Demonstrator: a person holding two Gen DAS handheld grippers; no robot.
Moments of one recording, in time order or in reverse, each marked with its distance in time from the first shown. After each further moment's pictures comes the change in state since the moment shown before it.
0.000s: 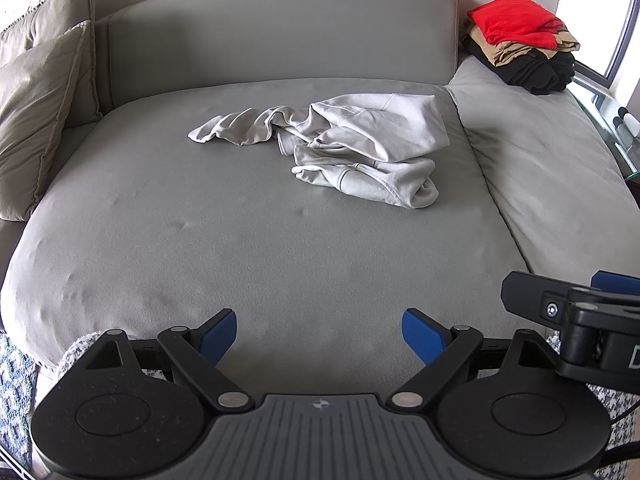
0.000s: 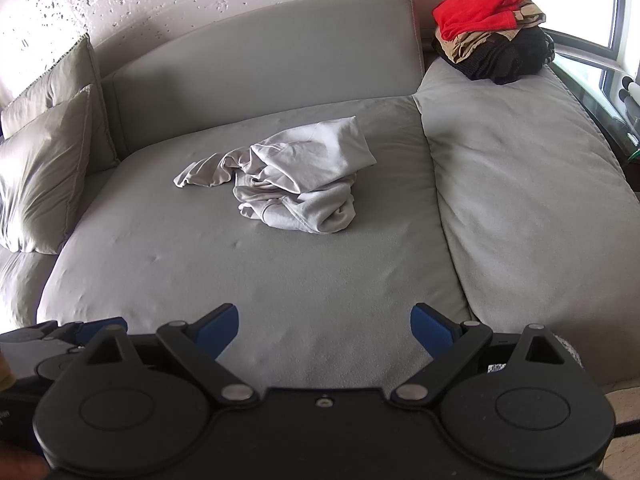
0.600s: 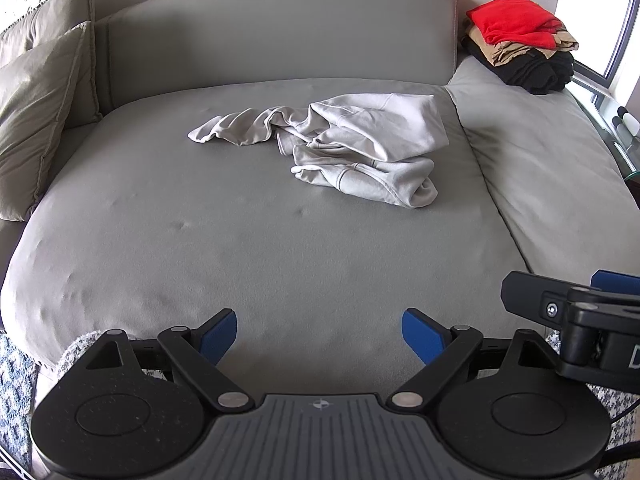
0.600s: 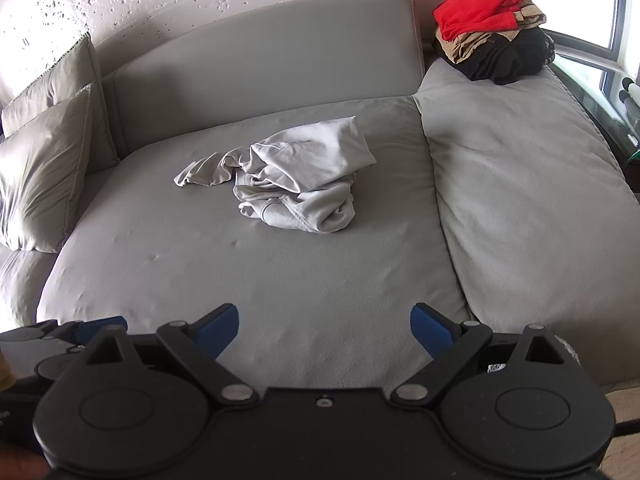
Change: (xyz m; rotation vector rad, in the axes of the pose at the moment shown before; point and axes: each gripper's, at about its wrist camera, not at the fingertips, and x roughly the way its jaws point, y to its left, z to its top) left arm 0.000 0.000 -0.004 0.006 -0.003 -0.002; right arm -0.001 -0.001 0.000 -0.003 0.000 0.002
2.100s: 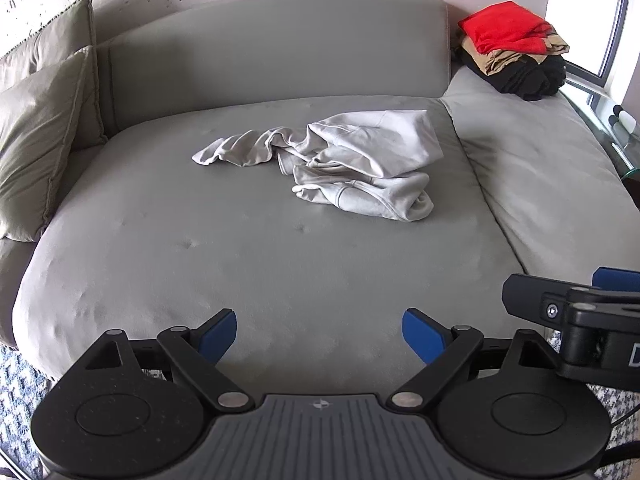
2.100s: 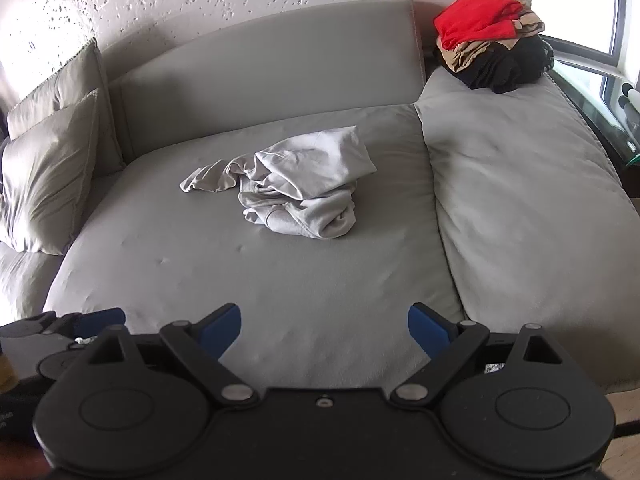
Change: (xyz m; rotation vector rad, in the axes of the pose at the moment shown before) left arm -0.013 -0.008 -0.002 0.034 -0.048 0.016; right arm -0.013 -0.003 0.002 -0.007 -0.018 0.003
